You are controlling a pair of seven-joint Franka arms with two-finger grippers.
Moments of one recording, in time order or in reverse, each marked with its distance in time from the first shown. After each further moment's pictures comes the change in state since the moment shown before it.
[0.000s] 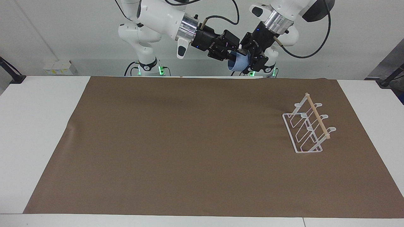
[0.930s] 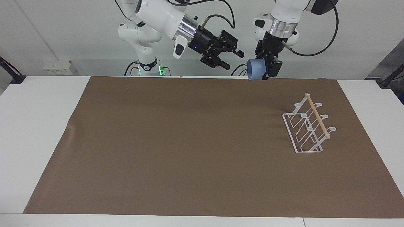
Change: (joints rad) left arm 0.034 -0.001 0.008 -0.002 0.557 -0.181 -0.032; right arm -0.015 0.014 -0.004 0.000 -0.494 0.000 -0.384
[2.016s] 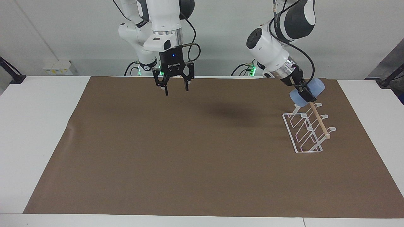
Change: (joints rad) left arm -0.049 0.128 -0.023 -0.214 0.750 0.039 0.003; right arm -0.073 0.002 -0.019 0.075 -0.797 -0.329 -0.036
